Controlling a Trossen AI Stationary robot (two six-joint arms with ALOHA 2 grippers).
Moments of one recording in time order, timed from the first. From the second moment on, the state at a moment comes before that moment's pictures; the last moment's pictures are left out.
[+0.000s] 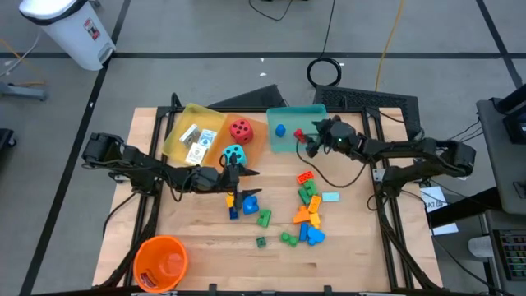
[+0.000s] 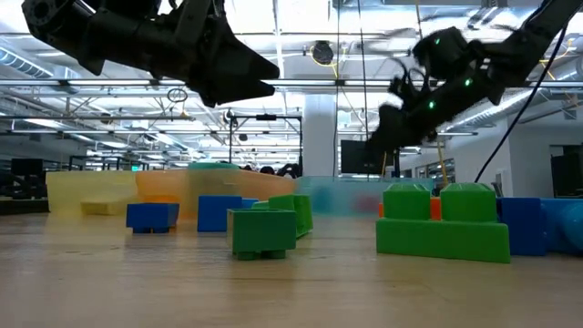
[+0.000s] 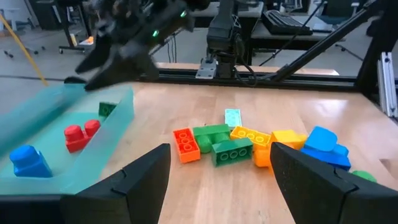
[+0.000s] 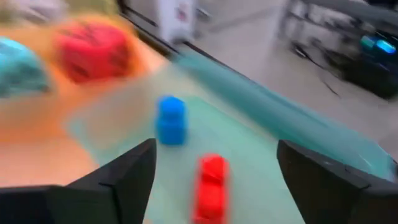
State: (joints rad) left arm -0.16 1.48 0.56 0.75 -0.27 -0.06; right arm -0.46 1.26 0.46 0.42 0.27 0.06
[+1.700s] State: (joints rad) left arm -0.40 1.46 0.65 -0.21 -0.38 -0.55; right arm -0.03 0.99 0.46 0.60 0.18 0.04
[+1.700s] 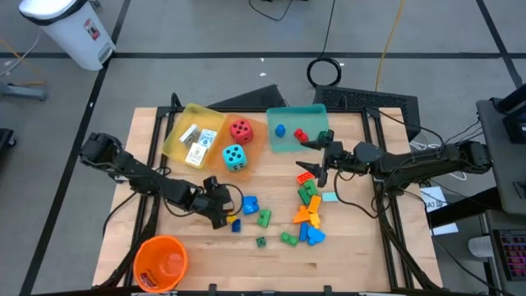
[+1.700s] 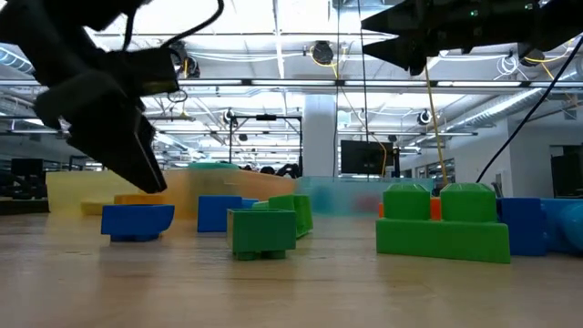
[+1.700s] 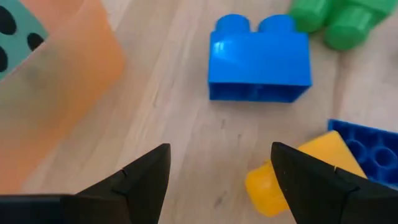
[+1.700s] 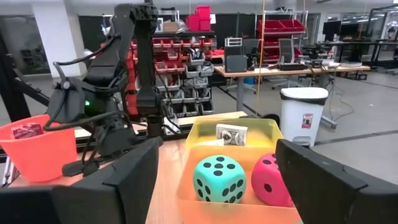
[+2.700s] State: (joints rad) left arm -0.40 1.60 0.66 -0.10 -0.16 -0.20; right arm -0.03 0.99 0.46 0.62 0.18 0.04
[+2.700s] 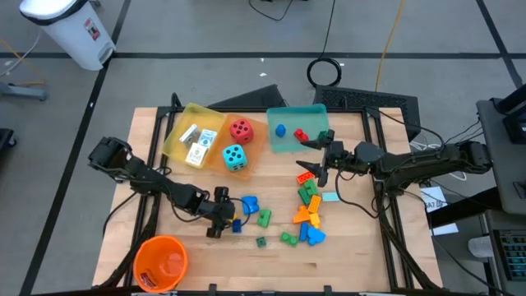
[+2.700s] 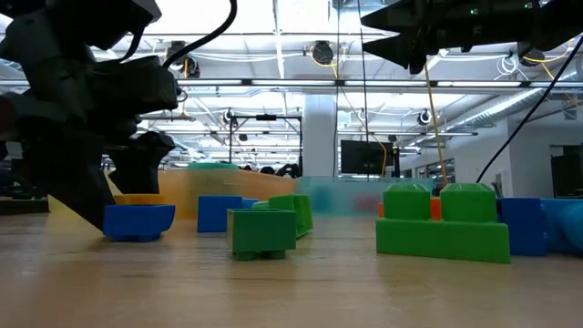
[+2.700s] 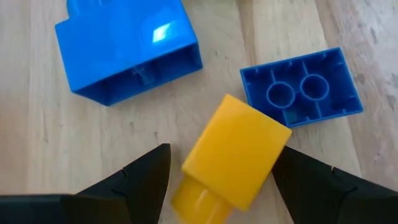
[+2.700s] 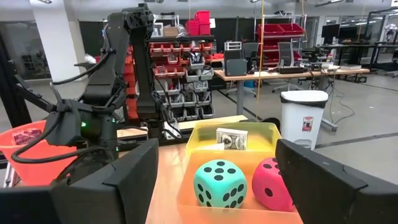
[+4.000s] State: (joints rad) left arm -0.23 1.60 1.18 -0.10 0.04 -0.60; right arm 0.29 1.49 0.66 0.70 0.26 -0.79
